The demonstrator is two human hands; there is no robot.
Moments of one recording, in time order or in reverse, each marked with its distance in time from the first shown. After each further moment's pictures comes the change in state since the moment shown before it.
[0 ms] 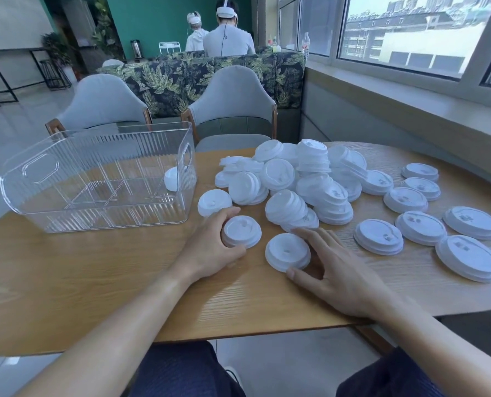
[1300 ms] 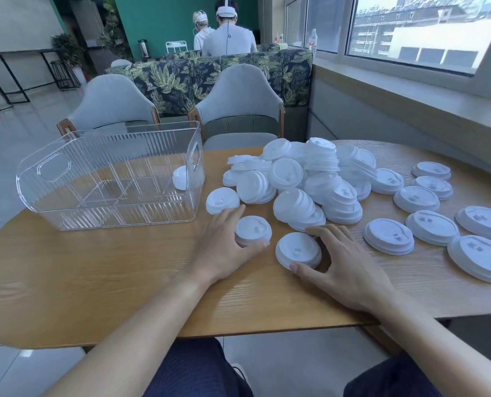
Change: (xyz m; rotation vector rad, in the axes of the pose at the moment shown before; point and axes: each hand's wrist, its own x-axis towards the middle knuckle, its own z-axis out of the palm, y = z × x) left_hand -0.005 0.015 0.007 0.157 0.066 -0.007; right_hand 0.007 -0.002 0.006 -0.010 0.072 0.125
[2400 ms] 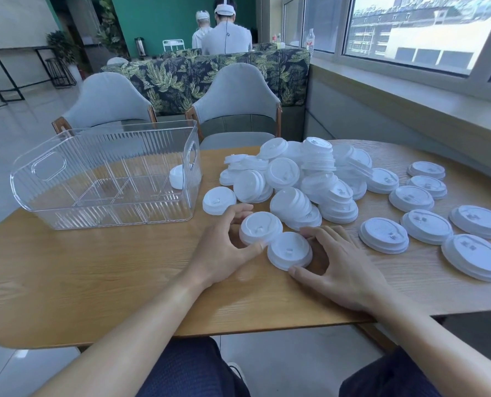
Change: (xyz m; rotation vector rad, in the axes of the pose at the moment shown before) left_hand -0.014 0.009 -0.003 -0.389 0.017 0.052; right_hand -0.003 0.001 -0.001 -0.018 -0.020 -0.038
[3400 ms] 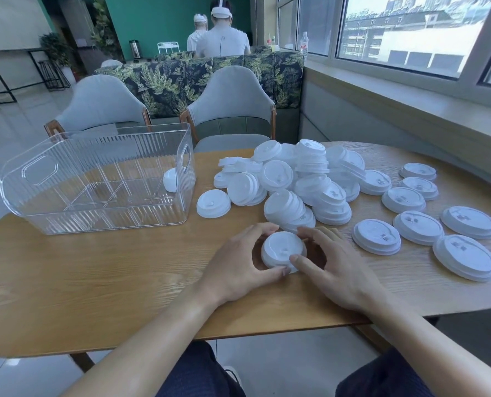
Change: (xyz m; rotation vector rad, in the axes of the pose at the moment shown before) left_hand -0.010 0.021 0.028 0.174 -0.171 0.088; right_hand 0.000 0.001 -0.003 0.147 0.052 0.051
